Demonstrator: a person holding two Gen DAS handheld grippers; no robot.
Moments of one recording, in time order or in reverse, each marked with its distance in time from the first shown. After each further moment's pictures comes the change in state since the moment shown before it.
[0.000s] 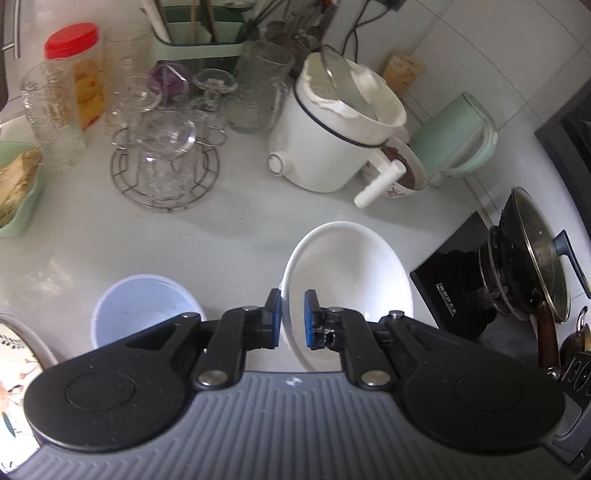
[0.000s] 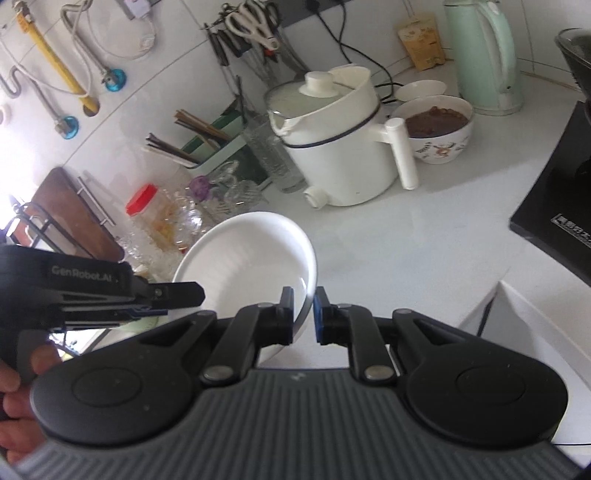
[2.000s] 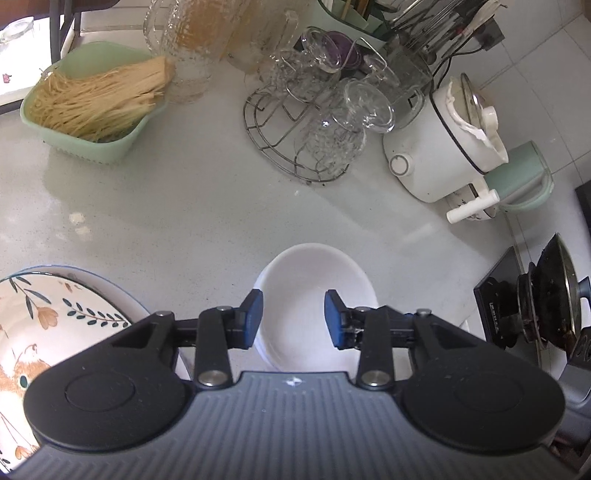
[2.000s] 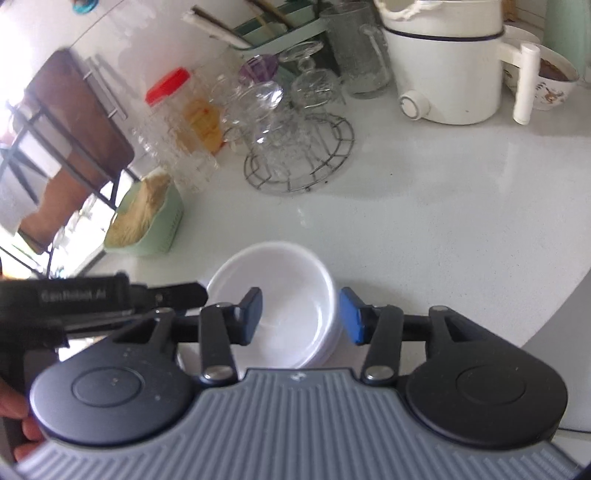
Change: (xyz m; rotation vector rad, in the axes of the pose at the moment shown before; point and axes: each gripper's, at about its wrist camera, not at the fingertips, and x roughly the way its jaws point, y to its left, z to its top) left arm 0.016 0.182 -0.037 -0.193 0.008 -0.002; right arm 0.107 0.105 -0.048 -0.115 0.231 -0.034
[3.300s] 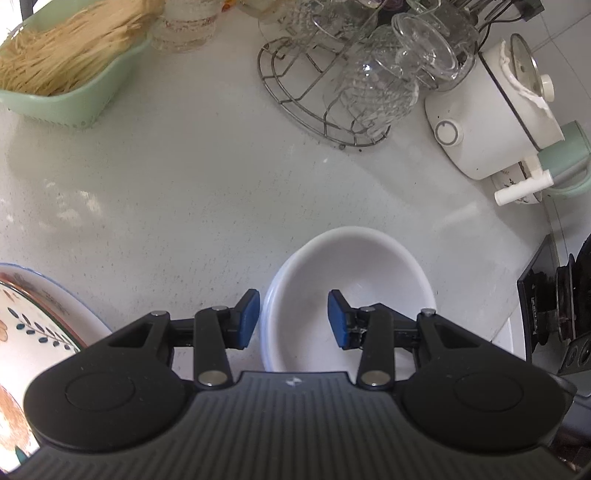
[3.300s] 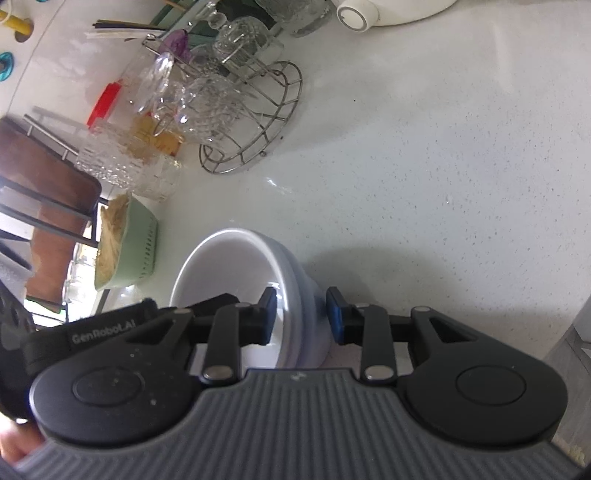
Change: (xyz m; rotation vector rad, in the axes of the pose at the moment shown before) left arm 0.074 0.001 0.007 -0.017 0.098 0.067; right arm 0.066 -0.051 -0.010 0.288 0.113 0.111
